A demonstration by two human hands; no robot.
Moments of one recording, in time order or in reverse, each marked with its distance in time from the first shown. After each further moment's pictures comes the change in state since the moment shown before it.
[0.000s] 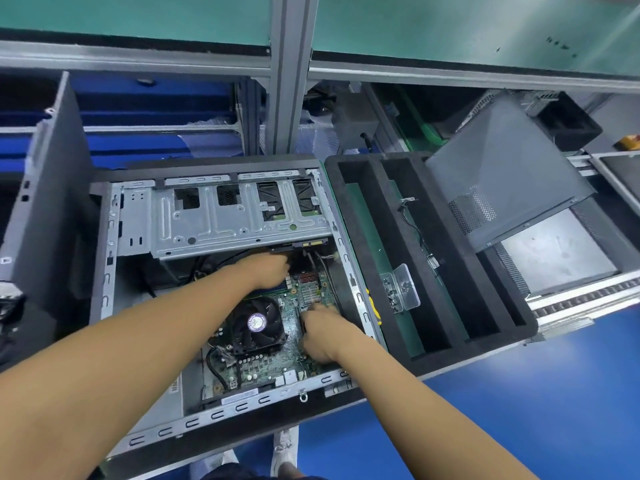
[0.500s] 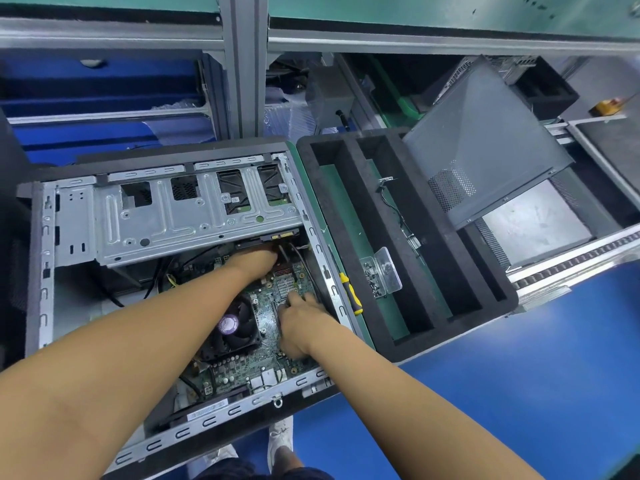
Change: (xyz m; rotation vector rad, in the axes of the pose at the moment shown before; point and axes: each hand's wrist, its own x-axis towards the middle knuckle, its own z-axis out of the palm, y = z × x) left_hand 0.043 0.015 0.027 -0.242 0.020 -0.067; right_hand 0.020 0.008 0.006 -0.182 -0.047 0.030
